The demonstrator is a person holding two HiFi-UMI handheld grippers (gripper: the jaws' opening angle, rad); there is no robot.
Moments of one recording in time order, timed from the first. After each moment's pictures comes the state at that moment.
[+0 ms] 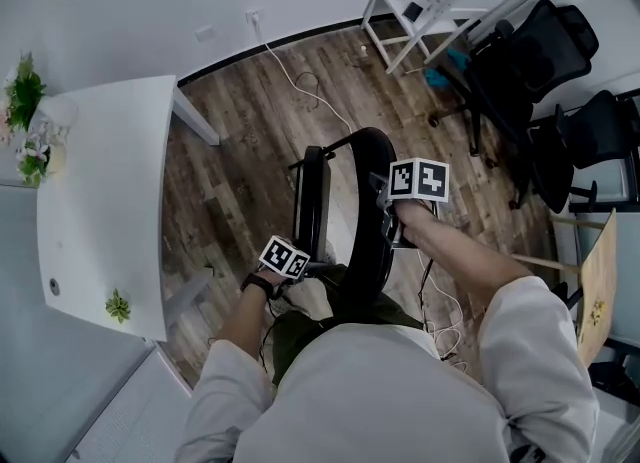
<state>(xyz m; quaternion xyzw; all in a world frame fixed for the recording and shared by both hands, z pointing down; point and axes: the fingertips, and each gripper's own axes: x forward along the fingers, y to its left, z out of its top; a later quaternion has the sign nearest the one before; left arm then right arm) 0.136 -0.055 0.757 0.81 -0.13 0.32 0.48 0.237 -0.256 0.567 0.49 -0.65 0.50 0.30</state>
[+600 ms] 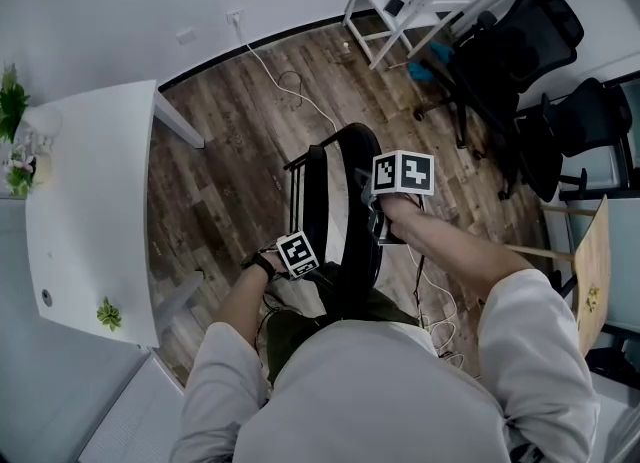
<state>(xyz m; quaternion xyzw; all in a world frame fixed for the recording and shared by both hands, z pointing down) 0.179 -0.025 0.755 0.83 0.08 0.46 0.30 0.242 -0.255 0.562 0.50 -0.64 0.50 0.30</state>
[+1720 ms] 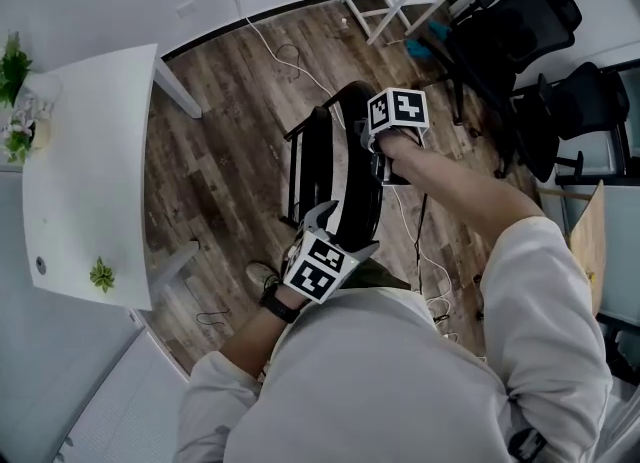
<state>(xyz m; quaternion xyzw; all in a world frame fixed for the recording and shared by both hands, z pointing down) 0.228 -0.043 0.506 0.90 -0.23 0.22 0.30 0.252 -0.253 0.561 0.47 -0.64 0.49 0.37</state>
